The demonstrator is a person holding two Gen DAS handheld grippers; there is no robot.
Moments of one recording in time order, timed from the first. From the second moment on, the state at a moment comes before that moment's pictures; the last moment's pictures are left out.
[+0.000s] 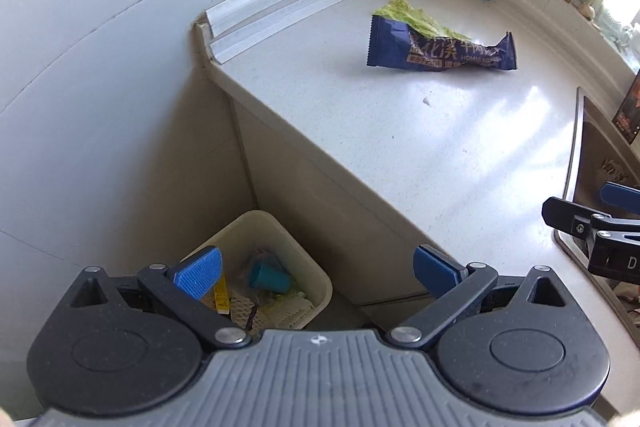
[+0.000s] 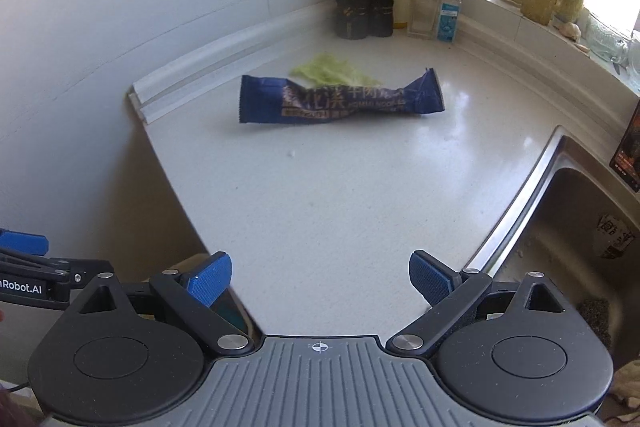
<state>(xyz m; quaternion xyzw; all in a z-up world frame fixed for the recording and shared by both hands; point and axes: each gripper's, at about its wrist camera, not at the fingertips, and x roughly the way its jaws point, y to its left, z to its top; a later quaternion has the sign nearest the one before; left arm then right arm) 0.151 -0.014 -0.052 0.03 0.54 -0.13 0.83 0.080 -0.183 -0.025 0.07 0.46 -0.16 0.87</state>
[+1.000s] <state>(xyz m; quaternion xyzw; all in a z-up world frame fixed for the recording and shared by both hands) 0.258 -0.137 -0.067 0.10 0.53 -0.18 0.82 0.192 -0.323 -0.030 0.07 0.44 -0.16 0.88</state>
